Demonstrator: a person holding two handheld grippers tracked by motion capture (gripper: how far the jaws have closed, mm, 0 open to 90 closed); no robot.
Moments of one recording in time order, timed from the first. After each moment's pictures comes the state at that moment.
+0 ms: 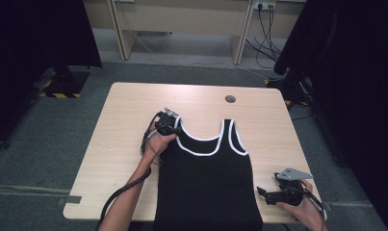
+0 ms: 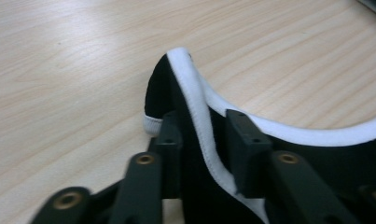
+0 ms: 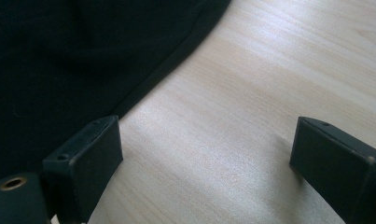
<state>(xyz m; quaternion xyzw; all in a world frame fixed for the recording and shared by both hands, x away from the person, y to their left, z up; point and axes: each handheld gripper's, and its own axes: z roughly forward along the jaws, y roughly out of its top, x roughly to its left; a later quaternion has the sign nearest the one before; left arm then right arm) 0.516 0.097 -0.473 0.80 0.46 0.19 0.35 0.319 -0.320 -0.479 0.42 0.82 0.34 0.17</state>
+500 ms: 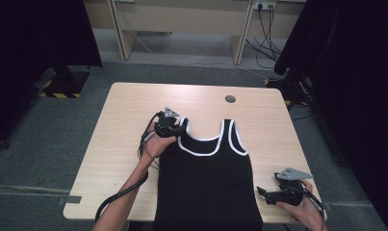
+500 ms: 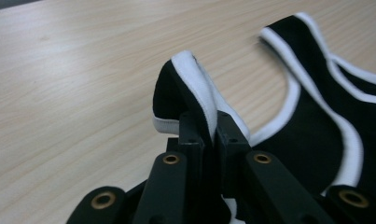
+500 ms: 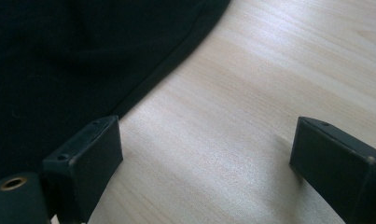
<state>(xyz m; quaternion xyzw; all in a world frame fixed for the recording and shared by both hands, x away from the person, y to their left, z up) 0.475 0.094 -0.431 0.79 0.41 0.17 0.42 0.319 -0.320 -0.479 0.42 0.82 0.34 0.18</state>
